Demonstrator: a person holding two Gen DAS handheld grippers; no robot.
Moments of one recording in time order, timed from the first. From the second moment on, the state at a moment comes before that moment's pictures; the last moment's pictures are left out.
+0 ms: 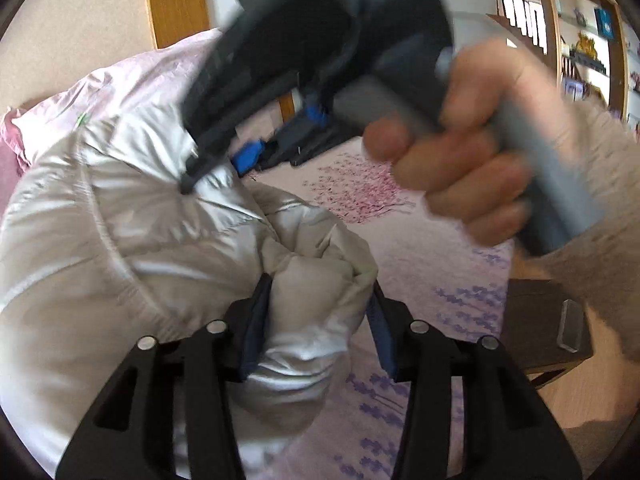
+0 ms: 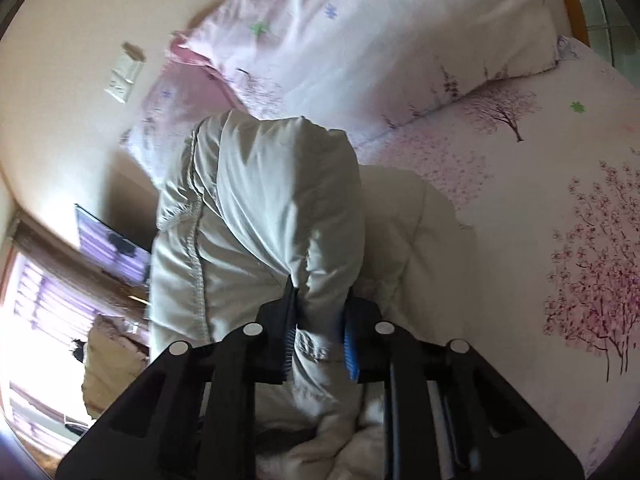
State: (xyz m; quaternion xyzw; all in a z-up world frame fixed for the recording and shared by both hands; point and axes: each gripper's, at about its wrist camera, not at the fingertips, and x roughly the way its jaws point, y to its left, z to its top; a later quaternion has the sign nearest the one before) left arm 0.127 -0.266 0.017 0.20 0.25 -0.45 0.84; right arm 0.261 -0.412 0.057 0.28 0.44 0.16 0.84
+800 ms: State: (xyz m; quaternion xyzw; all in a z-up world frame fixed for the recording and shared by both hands) left arm 0.268 -0.093 0.072 -0.02 0.35 -0.33 0.88; right arm 0.276 -0.413 0.040 0.20 0.49 0.10 0.84
